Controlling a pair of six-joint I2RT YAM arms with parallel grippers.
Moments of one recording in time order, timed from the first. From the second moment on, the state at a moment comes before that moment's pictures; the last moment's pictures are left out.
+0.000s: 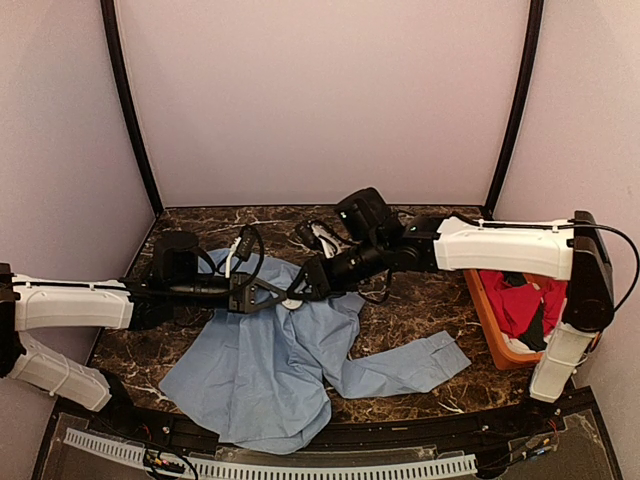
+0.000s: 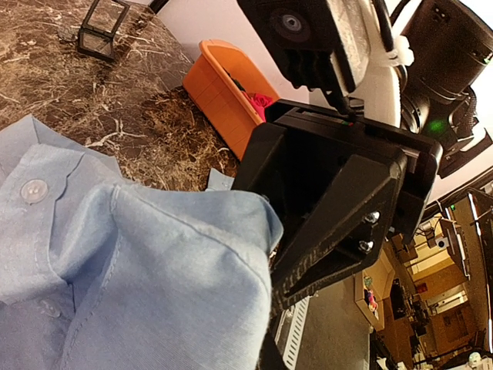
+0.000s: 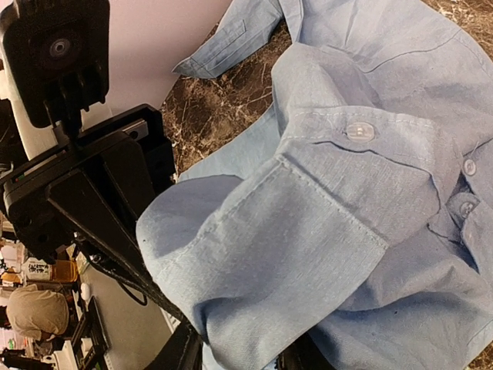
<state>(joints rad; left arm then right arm) -0.72 1.26 0.60 0.35 0.64 -0.69 0.99 1.76 1.40 -0.33 -0.46 0.56</state>
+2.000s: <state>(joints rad) -0.74 1.30 0.61 0.50 0.70 -0.76 1.30 1.53 0.79 0.53 0.31 -1.11</state>
